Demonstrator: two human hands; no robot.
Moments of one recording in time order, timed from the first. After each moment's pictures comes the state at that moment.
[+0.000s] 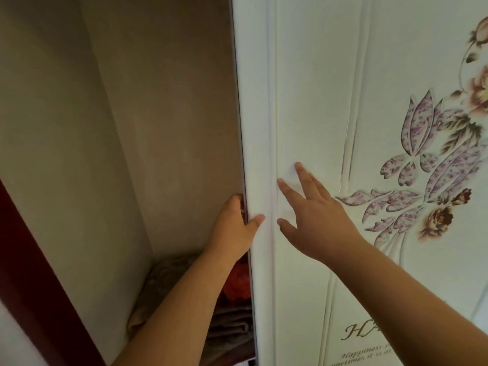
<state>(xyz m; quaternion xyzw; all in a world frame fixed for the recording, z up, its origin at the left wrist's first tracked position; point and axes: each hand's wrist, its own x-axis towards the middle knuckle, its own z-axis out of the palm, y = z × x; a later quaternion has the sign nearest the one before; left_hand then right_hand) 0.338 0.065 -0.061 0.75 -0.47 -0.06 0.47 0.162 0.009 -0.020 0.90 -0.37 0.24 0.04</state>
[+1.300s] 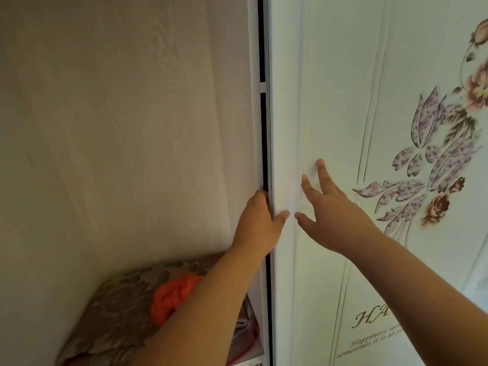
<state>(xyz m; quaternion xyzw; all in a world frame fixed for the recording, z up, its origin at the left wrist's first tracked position) 0.354 0.064 -0.067 0.71 -0.54 -0.07 0.46 0.188 0.033 -0.023 0.87 -0.44 0.21 0.02</state>
